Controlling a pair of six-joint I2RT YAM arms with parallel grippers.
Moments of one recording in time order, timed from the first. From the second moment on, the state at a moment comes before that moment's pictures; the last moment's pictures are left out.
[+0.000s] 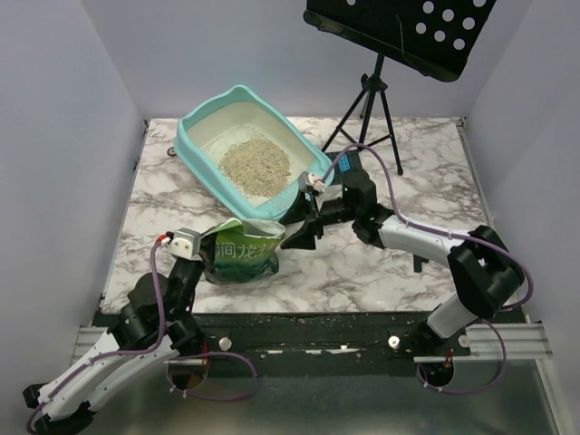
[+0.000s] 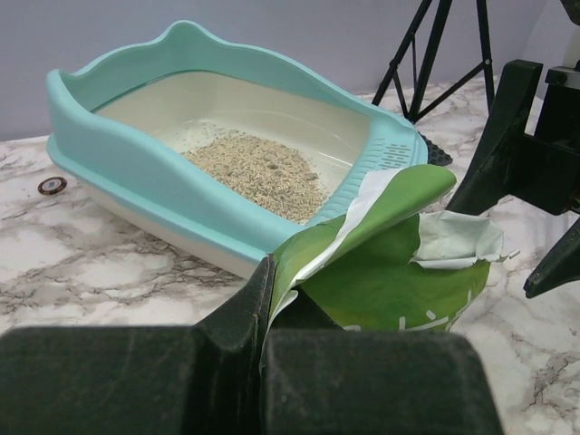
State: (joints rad) left arm -0.91 0.11 0.43 -0.22 -0.57 0.02; right arm 0.69 1.57 0.91 0.50 -1.05 0.02
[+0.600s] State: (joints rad) left arm -0.91 0.06 0.41 -0.21 -0.66 -0.05; right arm 0.71 1.80 0.90 1.03 -1.09 0.40
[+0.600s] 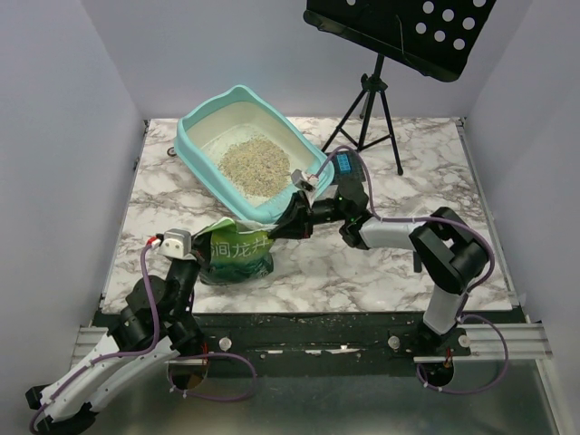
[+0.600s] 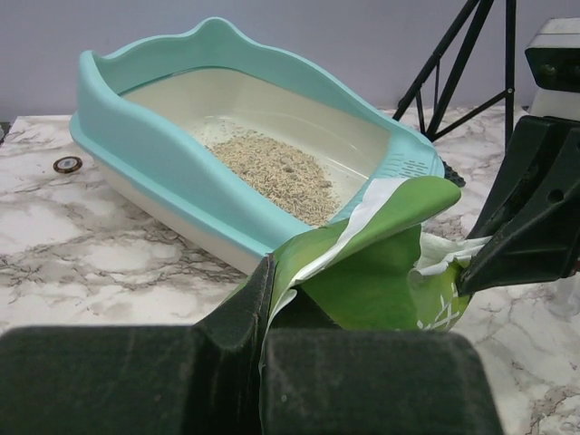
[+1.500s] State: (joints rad) left arm -0.91 0.44 0.34 0.21 -0.22 -0.18; right arm 0.52 1.05 0.48 0.56 -0.83 0.13
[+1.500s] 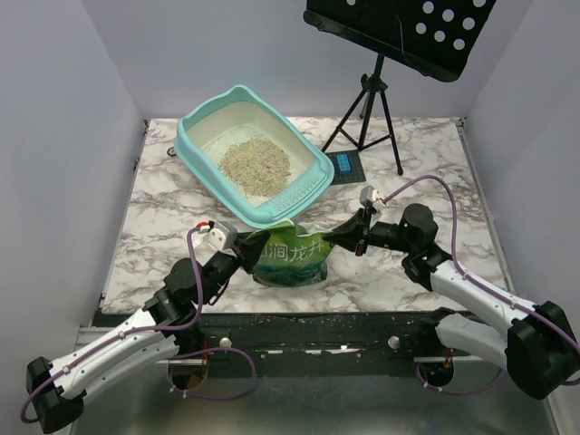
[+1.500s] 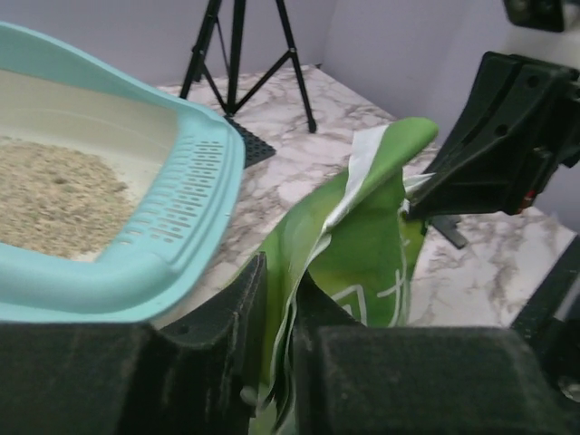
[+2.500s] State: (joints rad) left arm -0.90 0.38 0.12 0.46 -0.18 -0.27; right arm 0.52 0.71 0.41 0.19 -0.50 0.22
